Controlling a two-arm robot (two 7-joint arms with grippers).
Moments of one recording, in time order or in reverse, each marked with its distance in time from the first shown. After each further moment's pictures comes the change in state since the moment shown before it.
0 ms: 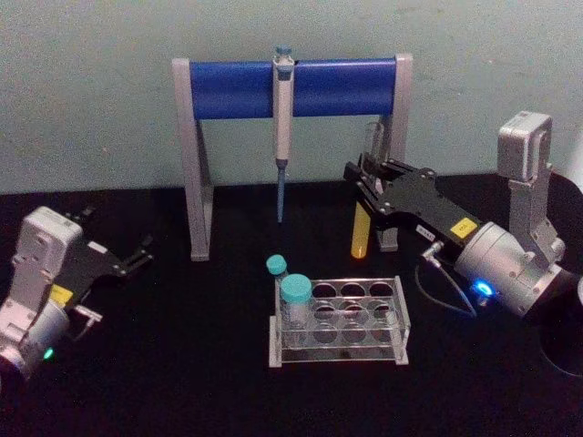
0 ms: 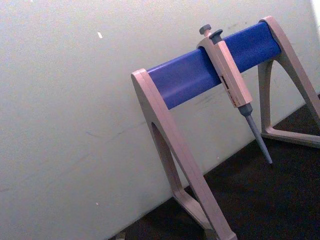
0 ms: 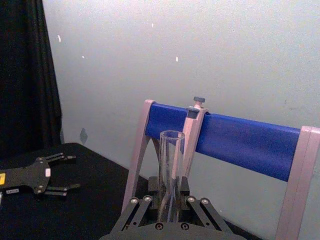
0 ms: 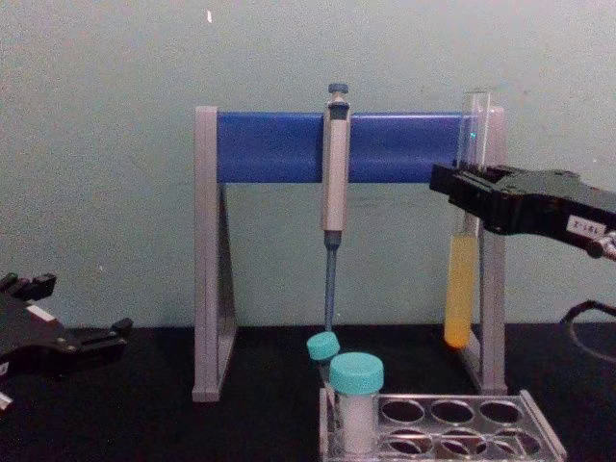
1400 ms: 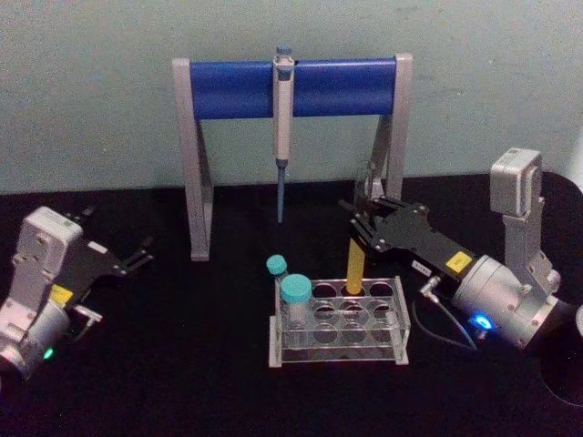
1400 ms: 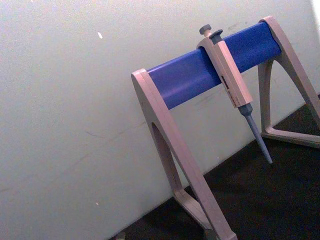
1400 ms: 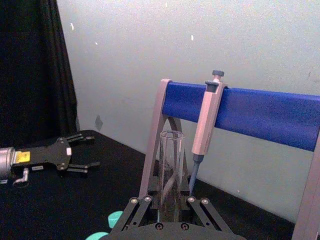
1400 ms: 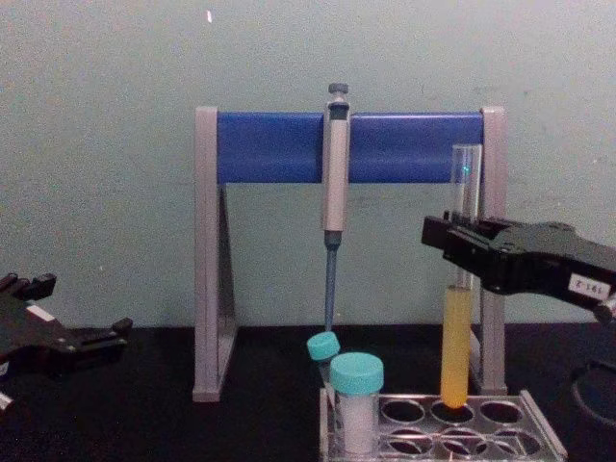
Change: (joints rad) left arm 0.000 0.000 0.000 0.000 0.000 0.000 0.000; right arm -0.055 0.023 -0.021 -0.007 0.020 -0.009 0.033
